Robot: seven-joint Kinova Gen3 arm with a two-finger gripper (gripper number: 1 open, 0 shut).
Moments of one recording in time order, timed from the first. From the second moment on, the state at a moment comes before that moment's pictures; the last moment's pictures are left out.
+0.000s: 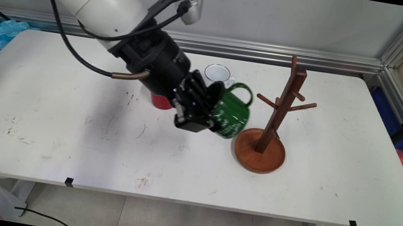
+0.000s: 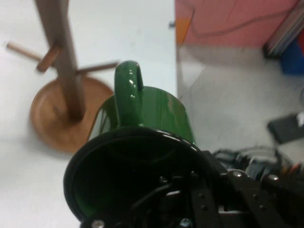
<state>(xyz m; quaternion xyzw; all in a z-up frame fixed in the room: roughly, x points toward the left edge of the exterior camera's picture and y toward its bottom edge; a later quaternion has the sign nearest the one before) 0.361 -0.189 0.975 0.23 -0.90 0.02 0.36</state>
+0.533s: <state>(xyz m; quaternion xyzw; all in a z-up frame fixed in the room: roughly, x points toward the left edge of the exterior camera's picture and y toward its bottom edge) 0.375 -0.197 0.976 0.23 -0.94 0.05 0.24</state>
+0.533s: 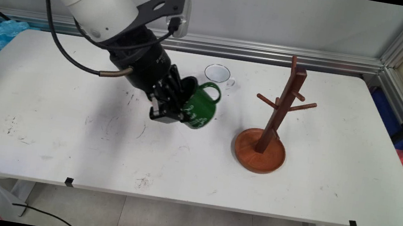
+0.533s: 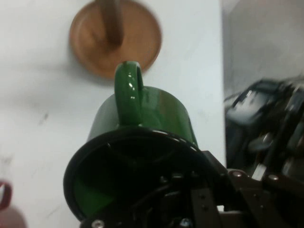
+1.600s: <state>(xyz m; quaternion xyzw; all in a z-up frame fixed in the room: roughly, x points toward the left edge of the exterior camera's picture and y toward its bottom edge) 0.371 -0.218 0.937 0.28 -0.96 0.07 0.03</state>
